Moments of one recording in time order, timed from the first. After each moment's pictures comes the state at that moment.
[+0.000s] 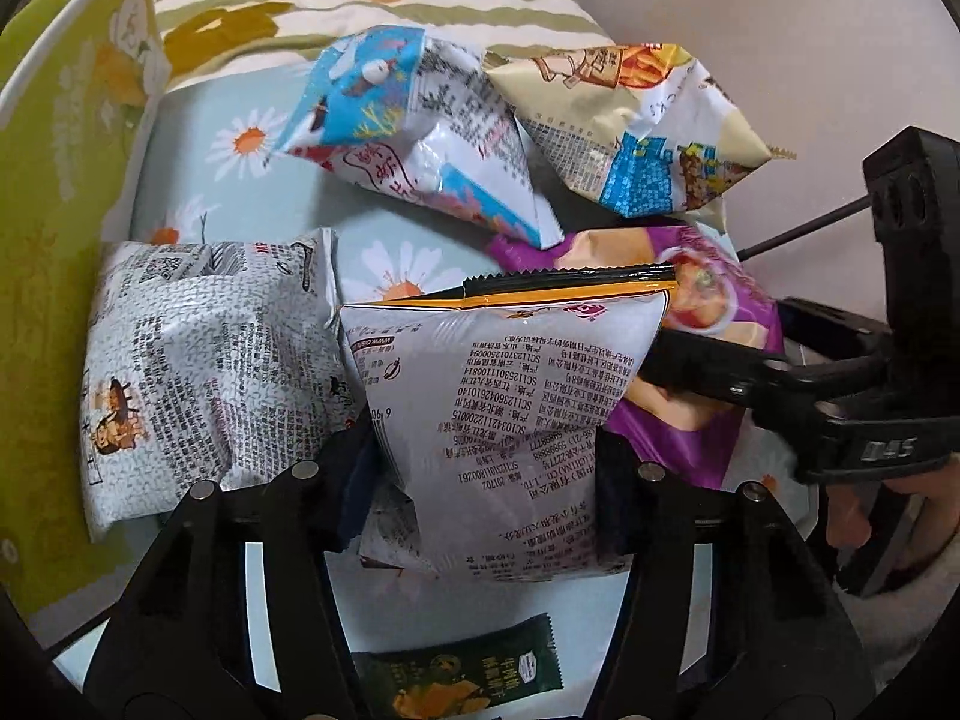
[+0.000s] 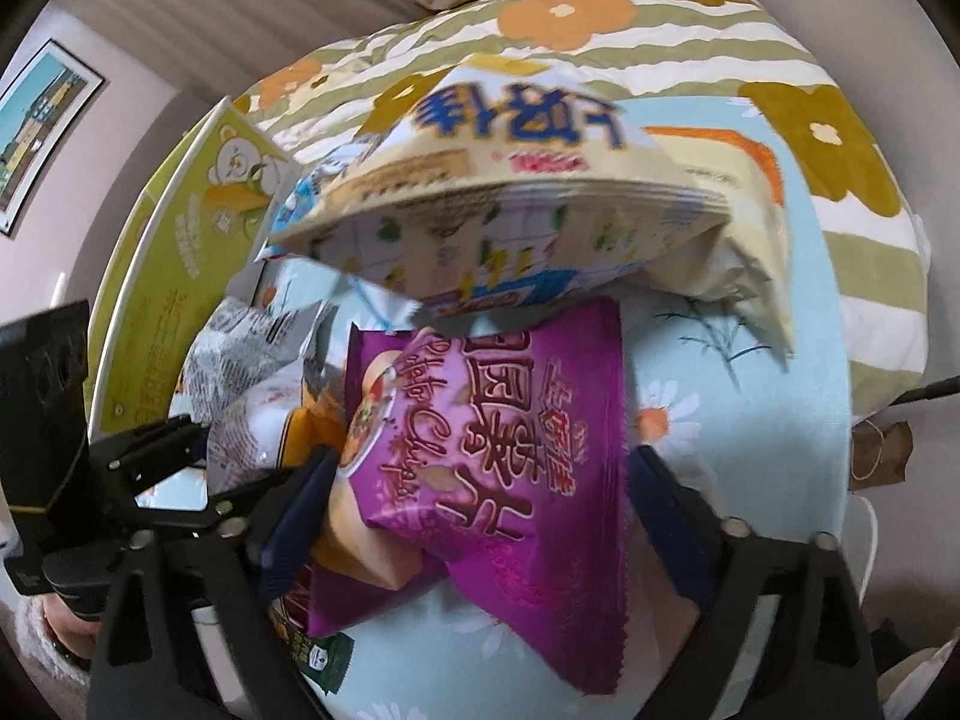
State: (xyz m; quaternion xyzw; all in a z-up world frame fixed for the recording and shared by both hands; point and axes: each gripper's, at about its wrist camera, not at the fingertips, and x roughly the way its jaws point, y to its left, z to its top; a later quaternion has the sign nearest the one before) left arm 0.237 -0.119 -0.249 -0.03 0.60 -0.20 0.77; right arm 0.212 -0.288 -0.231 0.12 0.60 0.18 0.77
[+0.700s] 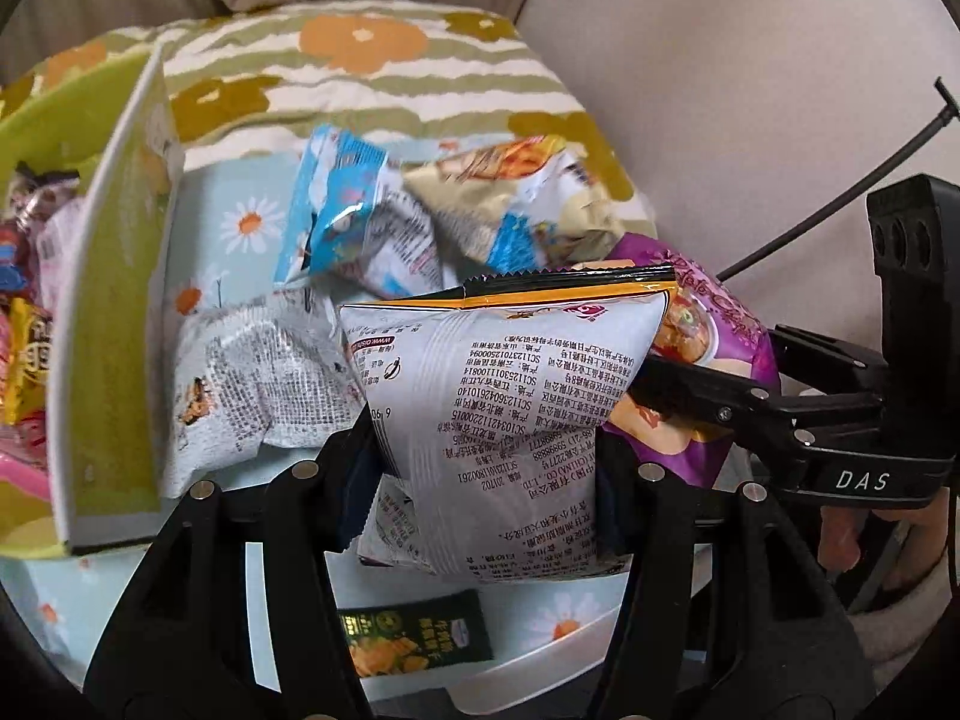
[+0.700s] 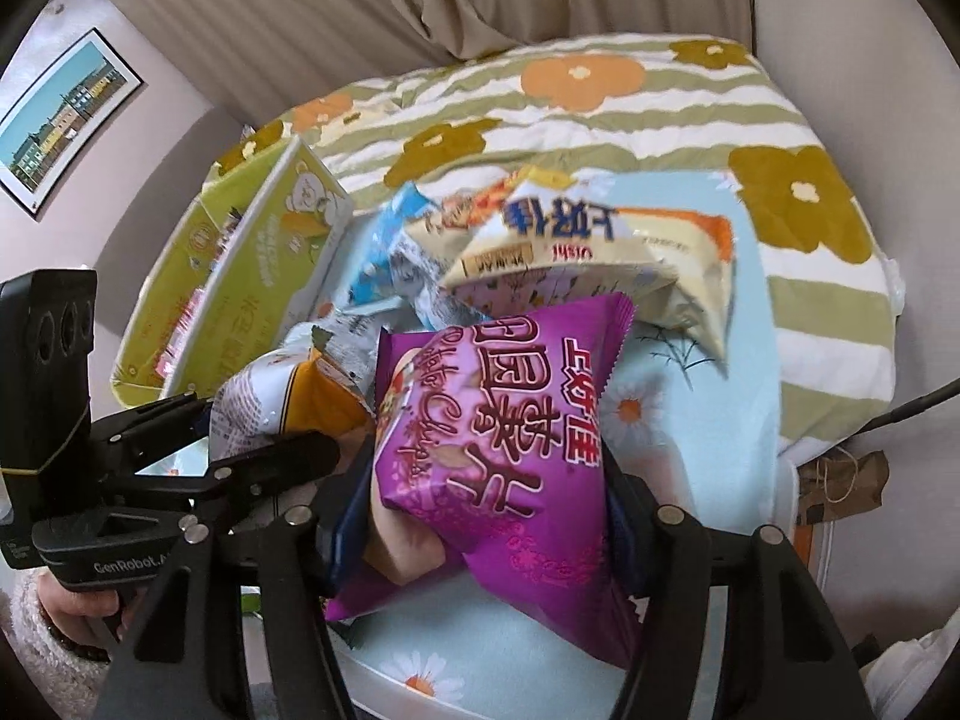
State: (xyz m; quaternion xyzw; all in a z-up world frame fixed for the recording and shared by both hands) left arm 0.200 -0.137 -0.169 -0.03 0.54 -0.21 0.82; right arm 0.162 -0.302 -0.155 0.10 0.54 0.18 0.82
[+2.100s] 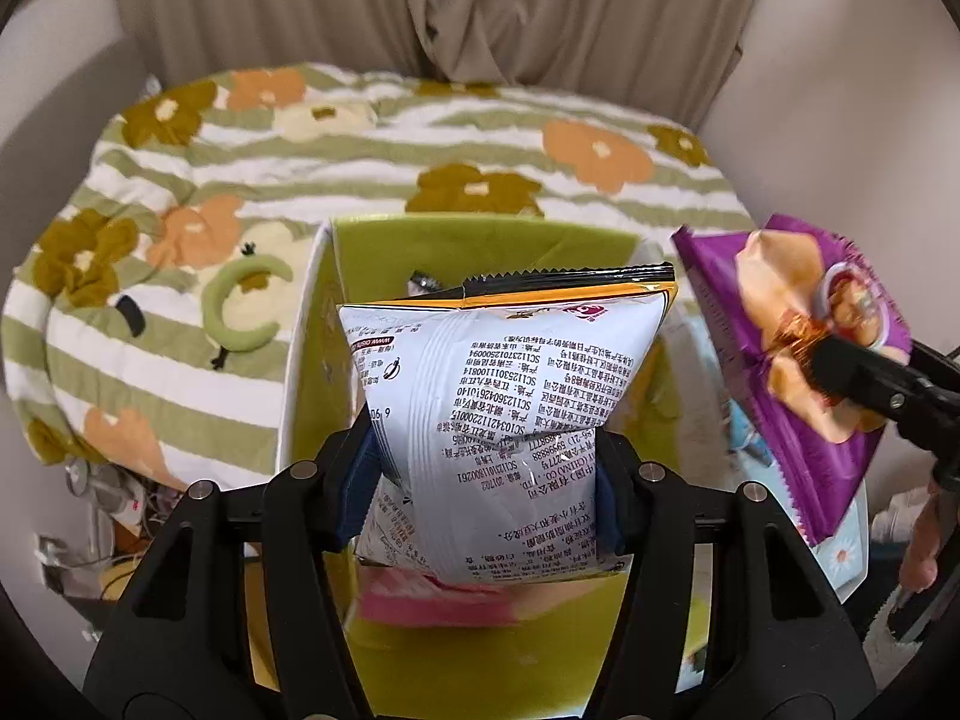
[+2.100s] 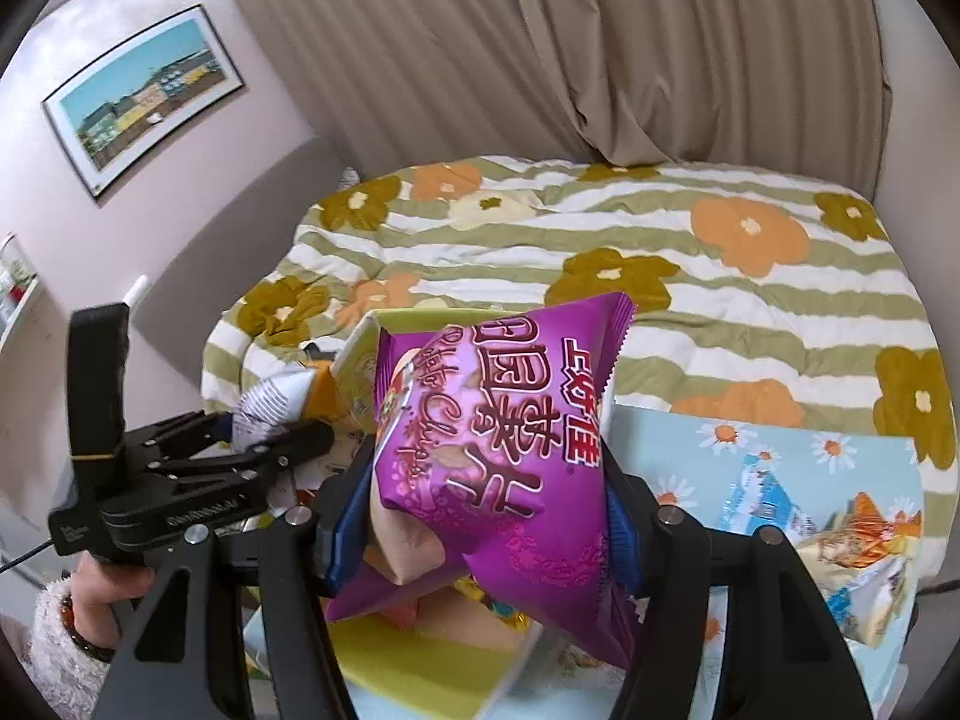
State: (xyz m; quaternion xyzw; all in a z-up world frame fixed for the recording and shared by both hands) left arm 0.315 0.187 -0.097 -0.04 0.50 -0.06 0.87; right arm 0.274 -0.037 -0.057 0.07 0.46 0.23 0.86
